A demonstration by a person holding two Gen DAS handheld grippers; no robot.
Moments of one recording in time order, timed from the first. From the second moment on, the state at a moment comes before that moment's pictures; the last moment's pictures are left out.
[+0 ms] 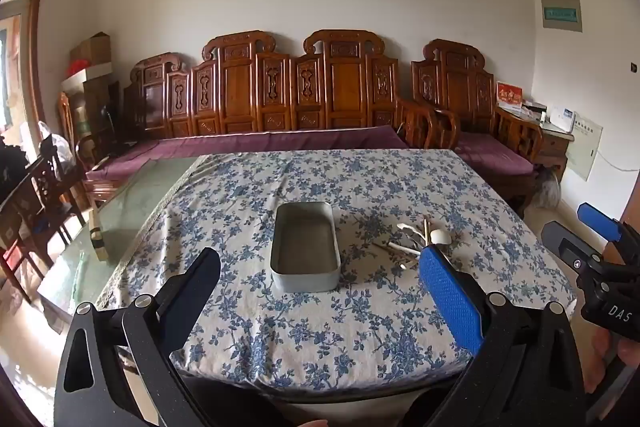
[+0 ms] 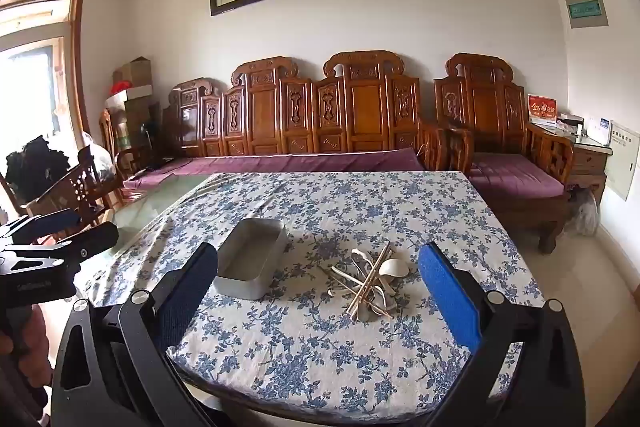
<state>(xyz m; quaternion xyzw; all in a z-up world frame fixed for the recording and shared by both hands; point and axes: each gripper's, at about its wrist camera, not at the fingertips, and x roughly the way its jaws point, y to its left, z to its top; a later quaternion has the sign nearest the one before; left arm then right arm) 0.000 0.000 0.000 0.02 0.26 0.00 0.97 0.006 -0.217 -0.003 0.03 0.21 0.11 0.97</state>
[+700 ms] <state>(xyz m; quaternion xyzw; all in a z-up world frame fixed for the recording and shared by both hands) 0.000 -0.004 0.002 0.01 0.25 -0.01 0.97 0.005 -0.216 -0.005 0.03 0.21 0.11 0.97</state>
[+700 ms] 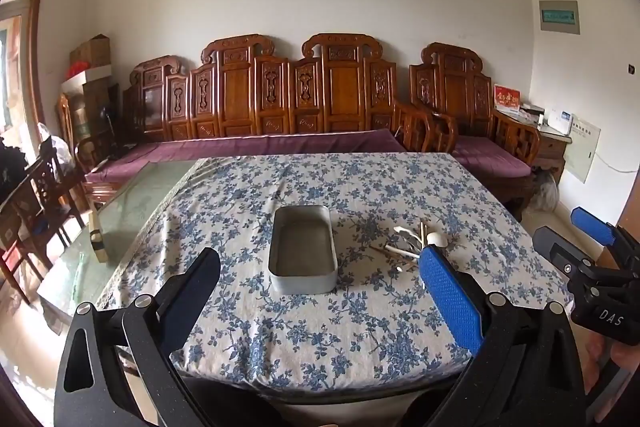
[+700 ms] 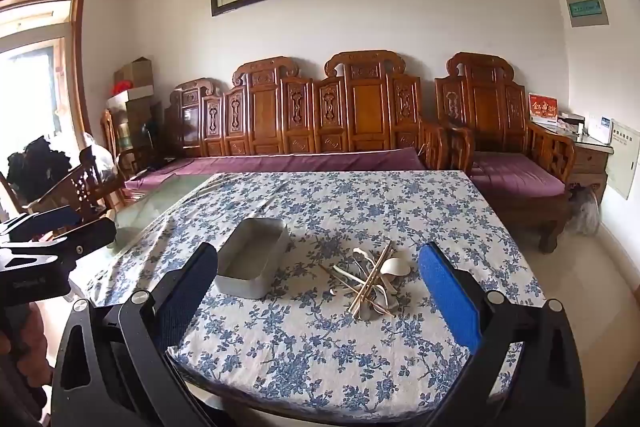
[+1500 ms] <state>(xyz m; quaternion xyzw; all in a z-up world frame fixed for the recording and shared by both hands) -0.004 -0.005 0.009 0.01 0.25 -0.01 0.97 0.002 -0.212 -0.006 0.03 0.21 0.11 0.97</state>
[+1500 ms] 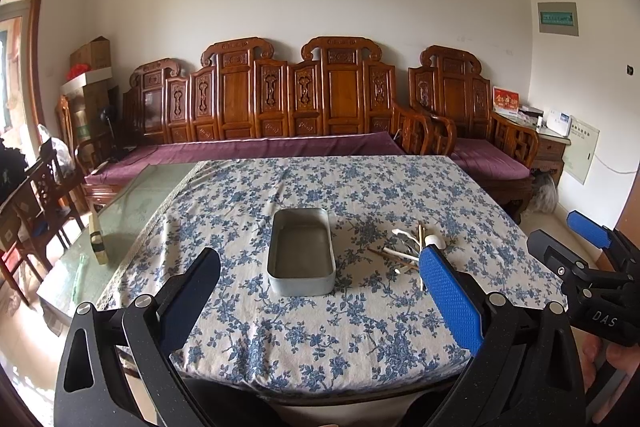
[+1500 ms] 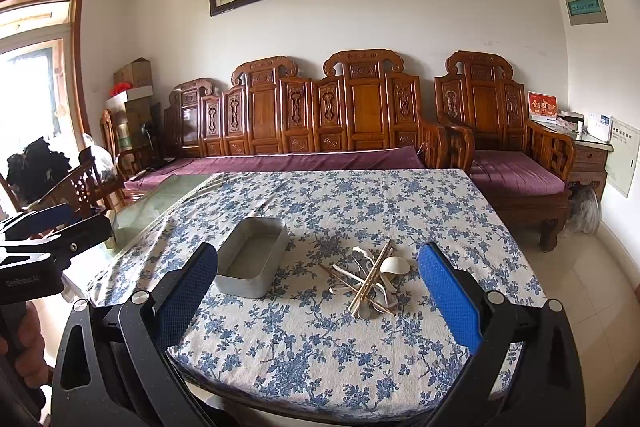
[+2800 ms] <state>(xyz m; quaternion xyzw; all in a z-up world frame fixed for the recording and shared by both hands) -0.003 -0.012 0.013 0.01 0.24 -0.01 0.97 0.003 -0.213 -0.007 0.03 0.21 0.11 0.97</state>
